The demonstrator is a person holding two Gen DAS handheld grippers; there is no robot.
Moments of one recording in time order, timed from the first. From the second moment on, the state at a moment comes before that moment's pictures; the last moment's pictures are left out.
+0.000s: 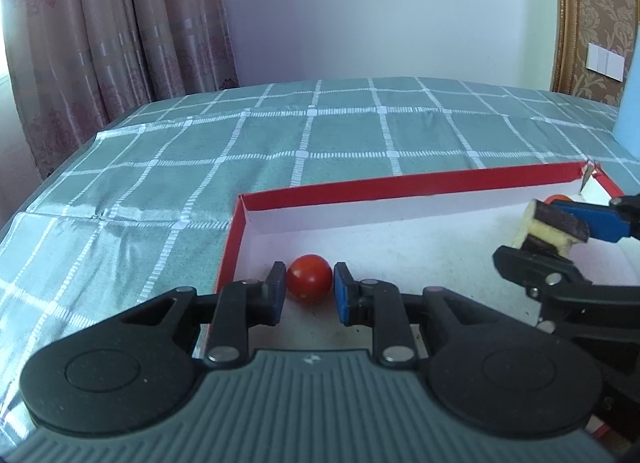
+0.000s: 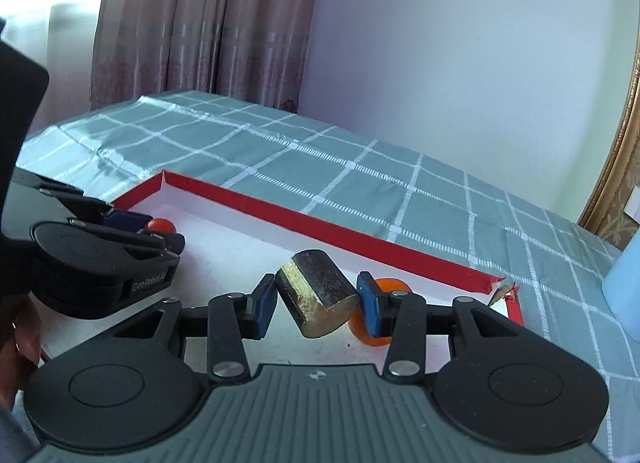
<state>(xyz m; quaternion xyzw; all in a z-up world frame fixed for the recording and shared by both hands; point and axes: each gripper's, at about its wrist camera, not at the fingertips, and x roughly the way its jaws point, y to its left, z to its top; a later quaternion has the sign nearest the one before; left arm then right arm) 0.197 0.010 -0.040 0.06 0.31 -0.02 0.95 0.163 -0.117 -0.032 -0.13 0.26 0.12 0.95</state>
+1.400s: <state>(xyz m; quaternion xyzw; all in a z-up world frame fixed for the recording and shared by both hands) 0.131 0.039 -0.019 0.01 0.20 -0.02 0.98 0.093 -0.179 -0.021 -0.01 0.24 0.11 0.97</state>
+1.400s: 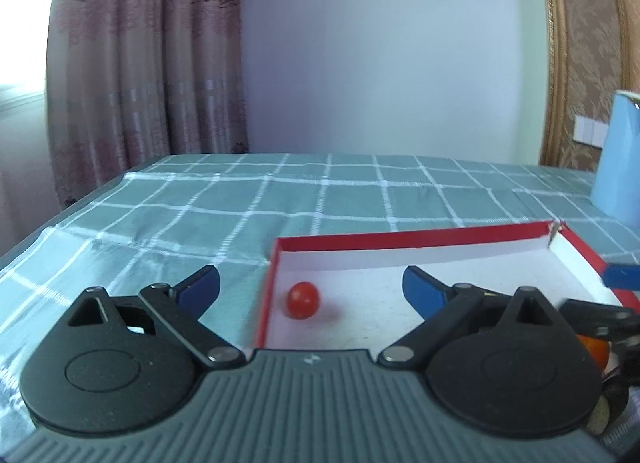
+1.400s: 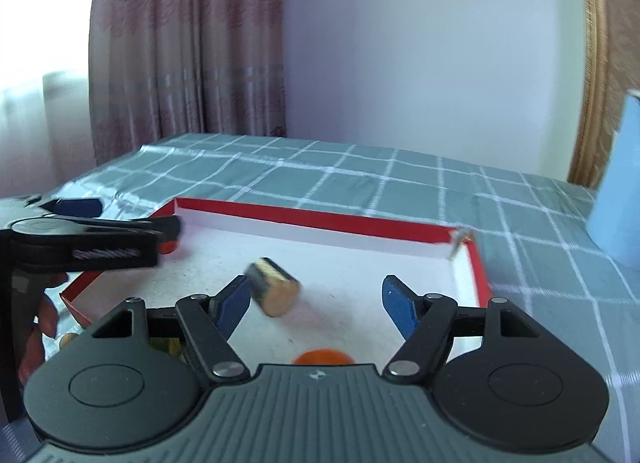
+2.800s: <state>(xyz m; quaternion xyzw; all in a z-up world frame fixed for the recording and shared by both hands) 0.051 0.055 -0.058 0.10 0.29 -0.03 0.95 0.042 -0.193 -0.059 0.03 0.30 0.13 0.94</state>
